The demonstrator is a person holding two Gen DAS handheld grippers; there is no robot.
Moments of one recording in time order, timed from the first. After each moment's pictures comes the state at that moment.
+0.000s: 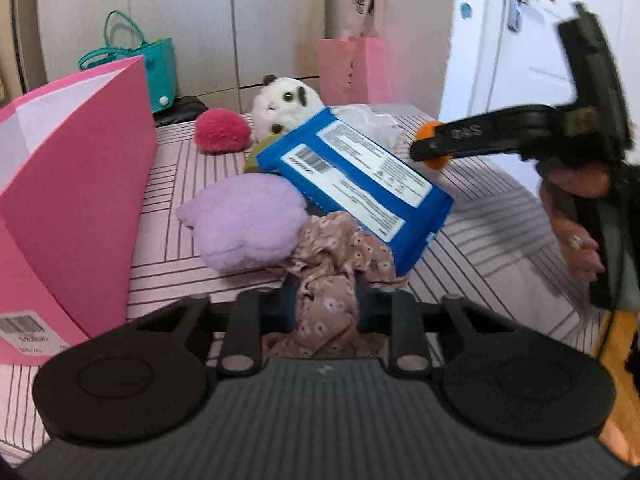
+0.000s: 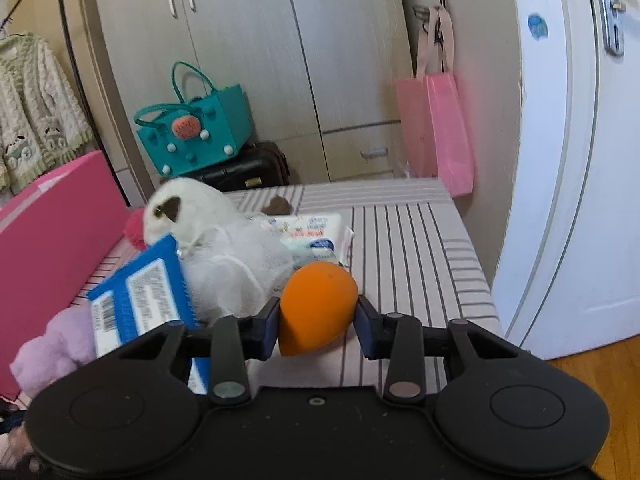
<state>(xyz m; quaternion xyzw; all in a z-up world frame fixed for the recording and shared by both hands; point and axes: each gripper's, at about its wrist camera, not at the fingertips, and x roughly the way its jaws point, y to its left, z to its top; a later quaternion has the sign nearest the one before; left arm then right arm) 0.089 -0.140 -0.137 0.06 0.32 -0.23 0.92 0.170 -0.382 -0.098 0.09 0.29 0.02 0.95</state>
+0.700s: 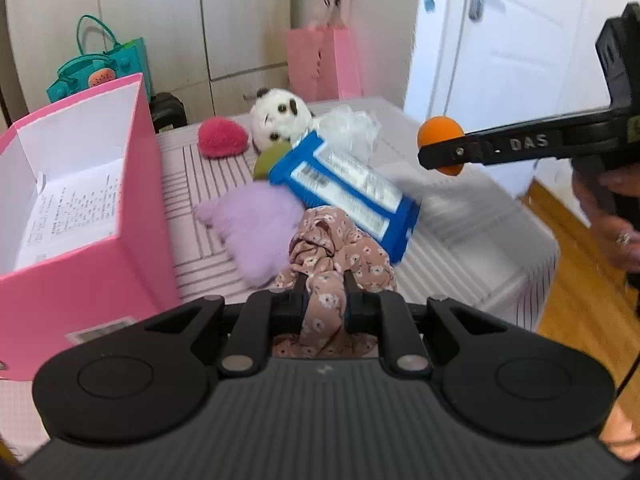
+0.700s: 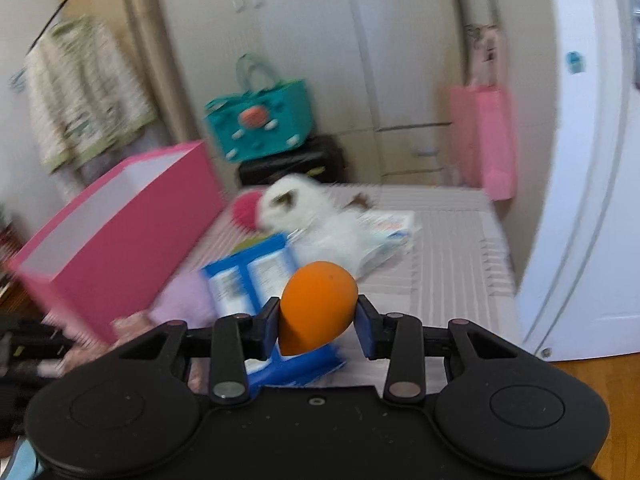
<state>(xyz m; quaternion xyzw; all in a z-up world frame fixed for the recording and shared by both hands) 0.072 -0.100 -0.086 0.11 0.36 -0.29 0.88 0.105 -0.348 -0.047 0.07 0.33 0.12 0.93</state>
